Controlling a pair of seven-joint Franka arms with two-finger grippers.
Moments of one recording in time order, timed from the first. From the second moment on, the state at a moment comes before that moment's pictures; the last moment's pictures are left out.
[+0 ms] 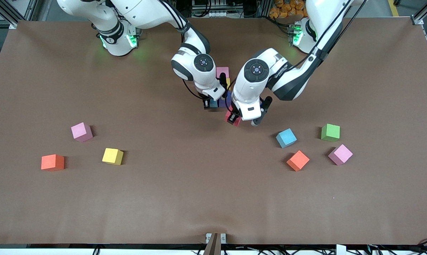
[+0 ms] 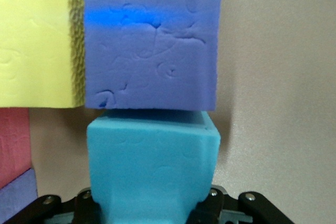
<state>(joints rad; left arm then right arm) -0.25 0.44 -0.52 -1.82 0.14 2.24 -1.85 0.73 0.57 0.20 -1.95 -0.12 2.47 -0.64</state>
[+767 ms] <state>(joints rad) -0.23 0.42 -0.52 -1.82 0.13 2.20 -1.85 0.73 0.58 0.19 -1.94 -0.12 2.50 -0.65</state>
